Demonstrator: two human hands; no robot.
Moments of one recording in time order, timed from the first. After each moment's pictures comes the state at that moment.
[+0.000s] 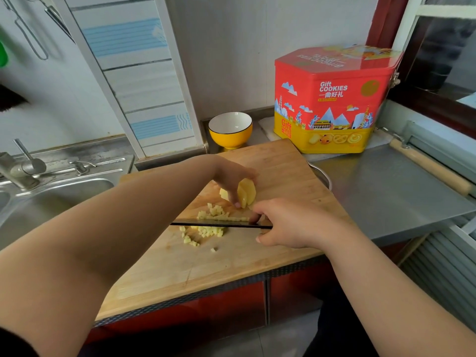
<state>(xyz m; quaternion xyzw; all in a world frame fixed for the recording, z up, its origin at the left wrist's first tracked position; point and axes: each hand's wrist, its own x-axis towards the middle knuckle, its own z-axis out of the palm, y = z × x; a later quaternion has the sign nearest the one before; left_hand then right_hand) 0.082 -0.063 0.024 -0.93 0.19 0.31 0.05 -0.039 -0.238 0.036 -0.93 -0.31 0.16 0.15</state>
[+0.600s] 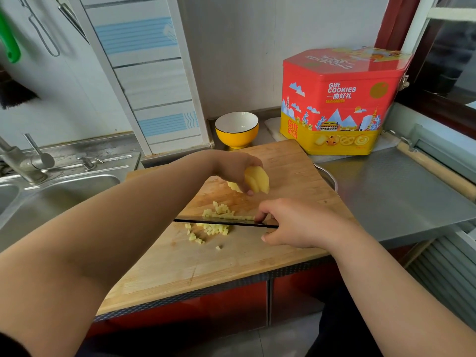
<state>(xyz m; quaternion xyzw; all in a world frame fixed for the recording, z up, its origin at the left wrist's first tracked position) 0.073 -0.052 0.039 -0.95 0.17 0.22 -0.11 -0.041 -0.237 0.035 -0.93 -0.30 0.16 0.14</state>
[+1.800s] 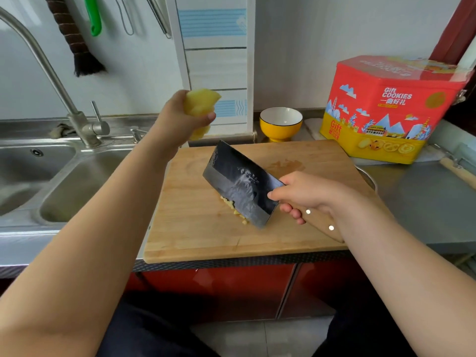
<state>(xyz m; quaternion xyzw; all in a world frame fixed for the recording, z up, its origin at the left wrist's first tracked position) -0.053 0.088 0.090 -0.81 -0.11 -0.22 -0.54 -0.042 -0.166 0.040 -0.84 -0.17 0.32 0.39</state>
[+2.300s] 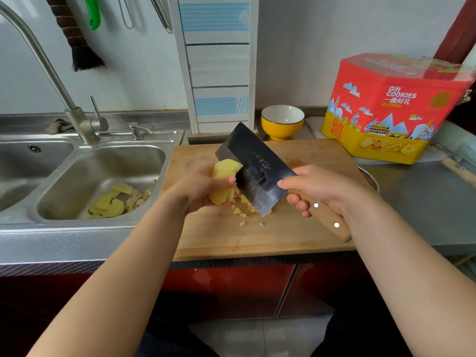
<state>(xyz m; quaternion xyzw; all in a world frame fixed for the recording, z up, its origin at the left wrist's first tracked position) -0.076 0.063 -0.008 -0.68 -0.13 0.08 -0.72 -0.030 -0.178 0.038 -0.83 -0.13 0.29 0.46</state>
